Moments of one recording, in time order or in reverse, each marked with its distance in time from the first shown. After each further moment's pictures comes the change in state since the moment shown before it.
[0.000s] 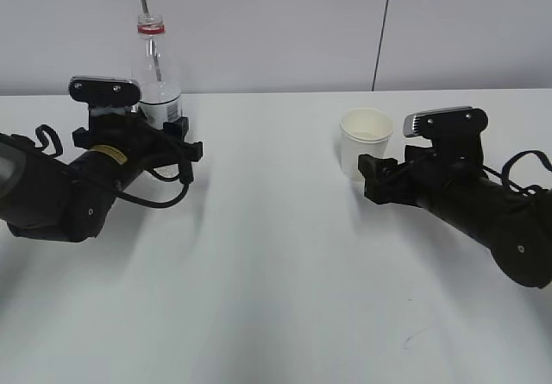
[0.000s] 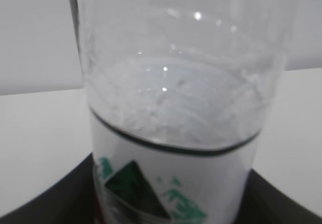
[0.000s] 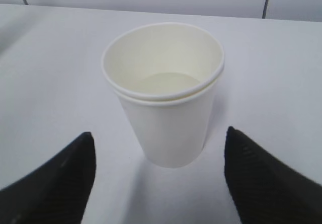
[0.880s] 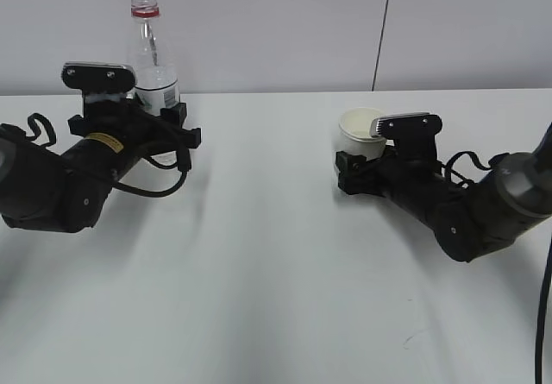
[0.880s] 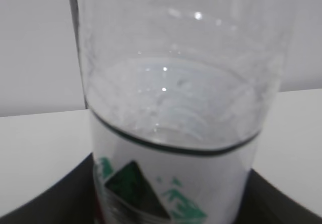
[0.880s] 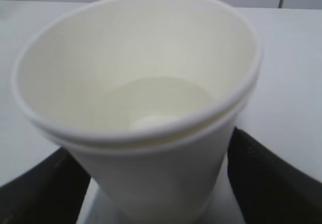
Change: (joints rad) left arm 0.000 -0.042 0.000 0.000 -0.002 0.000; right arm 0.000 0.271 -0.294 0.028 0.000 0.000
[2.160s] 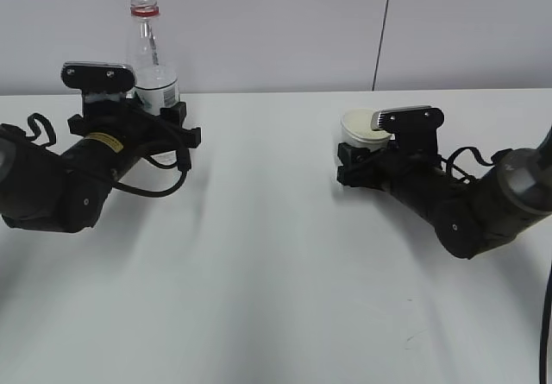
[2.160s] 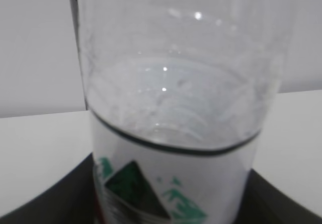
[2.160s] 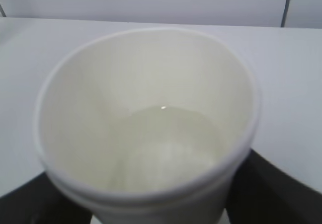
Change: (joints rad) left arm 0.000 0.000 0.000 -0.001 -0.004 0.000; right arm 0.000 -0.013 -0.001 -0.014 -0.023 0.007
